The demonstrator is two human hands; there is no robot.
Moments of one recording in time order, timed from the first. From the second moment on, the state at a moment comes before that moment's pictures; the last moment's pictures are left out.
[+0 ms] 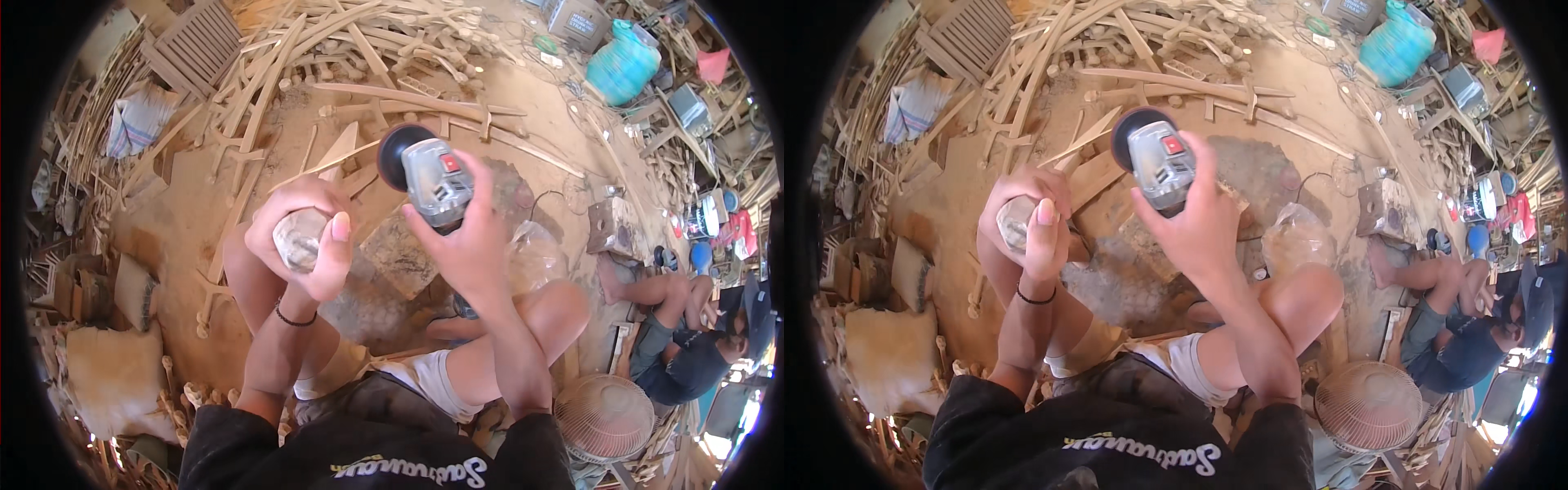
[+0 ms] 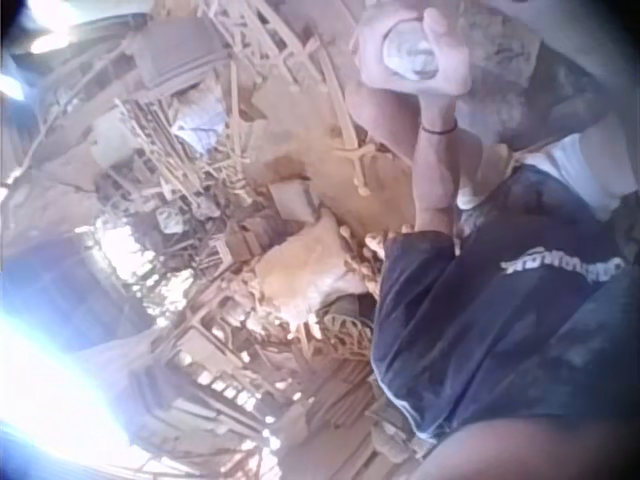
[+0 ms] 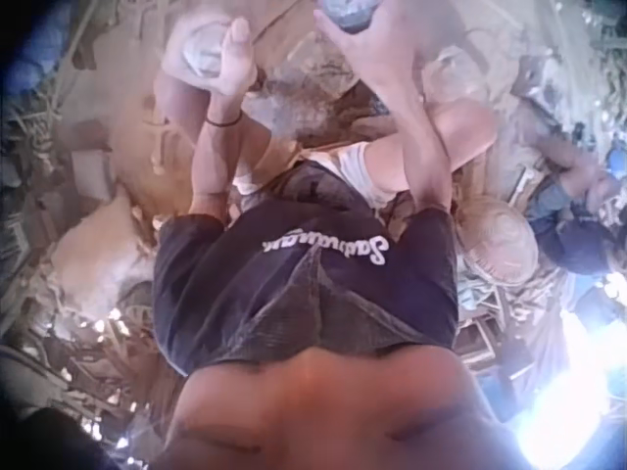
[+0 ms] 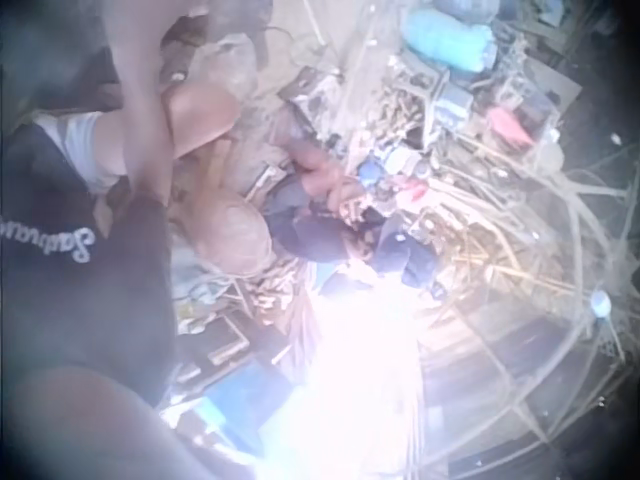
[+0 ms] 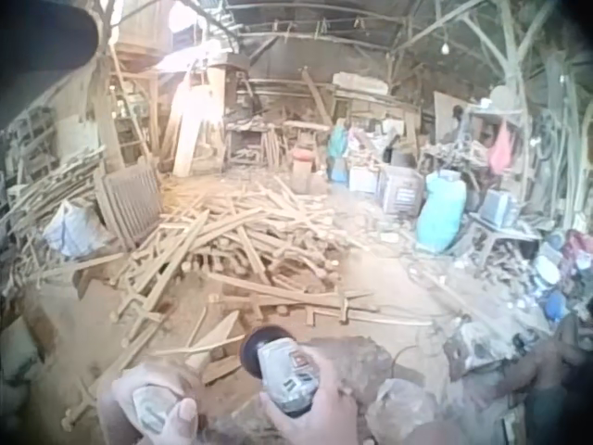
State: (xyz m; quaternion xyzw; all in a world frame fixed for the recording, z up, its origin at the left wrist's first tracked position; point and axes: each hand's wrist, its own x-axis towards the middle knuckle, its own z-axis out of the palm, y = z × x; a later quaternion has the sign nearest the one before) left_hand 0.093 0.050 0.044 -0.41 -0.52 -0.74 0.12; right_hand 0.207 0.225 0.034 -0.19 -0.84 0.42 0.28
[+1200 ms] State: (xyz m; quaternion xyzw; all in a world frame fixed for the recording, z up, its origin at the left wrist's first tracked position) left_hand 0.110 0.047 0.041 -0.40 -0.52 -0.74 0.12; right_hand 0.187 0.211 0.020 -0.20 -0.88 0.35 0.23
